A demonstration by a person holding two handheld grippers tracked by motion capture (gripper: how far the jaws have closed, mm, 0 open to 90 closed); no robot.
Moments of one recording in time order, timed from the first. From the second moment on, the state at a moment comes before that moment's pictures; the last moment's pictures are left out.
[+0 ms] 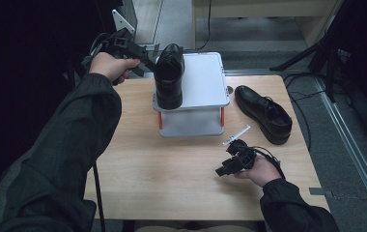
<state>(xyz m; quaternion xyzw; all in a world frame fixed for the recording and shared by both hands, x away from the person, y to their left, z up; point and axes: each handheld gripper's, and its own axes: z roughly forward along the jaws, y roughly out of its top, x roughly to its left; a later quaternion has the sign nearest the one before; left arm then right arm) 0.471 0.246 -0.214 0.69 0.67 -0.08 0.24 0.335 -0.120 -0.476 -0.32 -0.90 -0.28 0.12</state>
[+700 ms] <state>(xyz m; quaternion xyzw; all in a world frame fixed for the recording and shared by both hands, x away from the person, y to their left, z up) 0.423 0.289 -0.241 0.69 0.67 -0.08 0.27 0.349 -0.098 -0.474 -0.29 -0.91 -0.28 0.12</state>
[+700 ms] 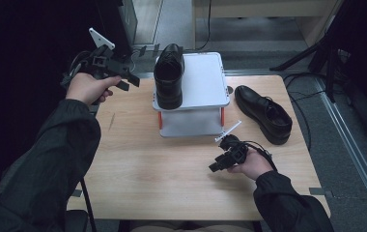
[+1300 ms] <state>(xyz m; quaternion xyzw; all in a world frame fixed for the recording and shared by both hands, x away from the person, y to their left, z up) 0.390 0.306 -0.313 0.70 0.66 -0.08 0.26 0.351 -0.096 -0.474 -0.28 -0.91 -0.28 0.13</state>
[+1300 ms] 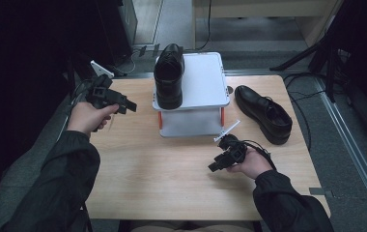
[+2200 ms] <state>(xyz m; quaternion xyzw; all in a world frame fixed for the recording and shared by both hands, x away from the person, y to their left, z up) 0.329 0.288 -0.416 0.71 0.64 -0.11 0.27 0.349 -0.109 -0.472 -0.31 -0.90 -0.29 0.11</state>
